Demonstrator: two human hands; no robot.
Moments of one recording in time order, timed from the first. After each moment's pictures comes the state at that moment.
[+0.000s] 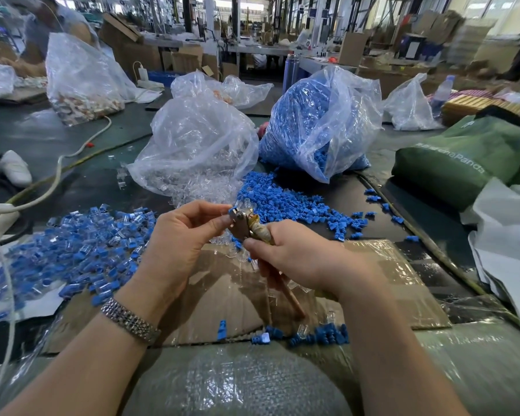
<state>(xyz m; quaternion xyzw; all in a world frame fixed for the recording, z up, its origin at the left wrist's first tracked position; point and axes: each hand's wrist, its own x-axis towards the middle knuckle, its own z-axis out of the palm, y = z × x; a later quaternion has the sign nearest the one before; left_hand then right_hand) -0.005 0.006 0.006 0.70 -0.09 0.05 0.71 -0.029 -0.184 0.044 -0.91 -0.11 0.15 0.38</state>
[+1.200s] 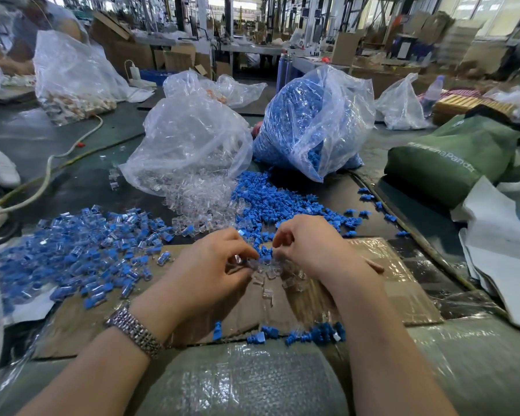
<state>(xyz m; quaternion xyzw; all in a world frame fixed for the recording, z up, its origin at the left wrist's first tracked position) -0.011 -0.008 -0.013 0.91 -0.30 0.03 0.28 -0.013 -0.208 0.027 -0.98 -0.01 0.03 0.19</state>
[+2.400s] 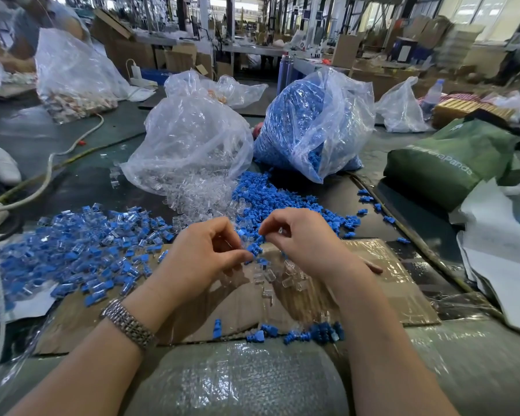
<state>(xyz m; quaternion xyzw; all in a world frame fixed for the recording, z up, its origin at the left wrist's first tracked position) -0.011 -0.006 -0.003 0.84 -0.18 -0.01 0.51 -0.010 -0.209 0.019 -0.94 -0.11 -0.04 0.33</state>
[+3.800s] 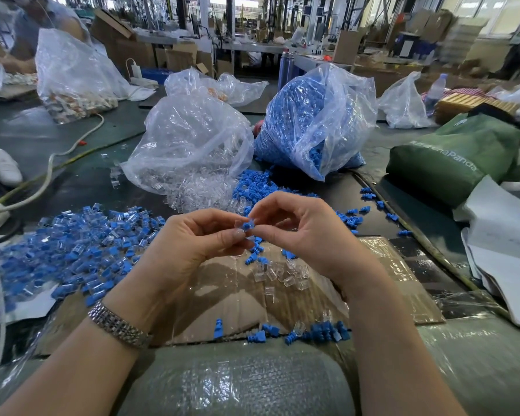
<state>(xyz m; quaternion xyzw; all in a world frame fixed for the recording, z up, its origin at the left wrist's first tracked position) -0.020 0.002 0.017 0.63 -0.13 -0.11 0.76 -0.029 -0.210 0.038 -0.84 -0.20 -0.05 0.50</state>
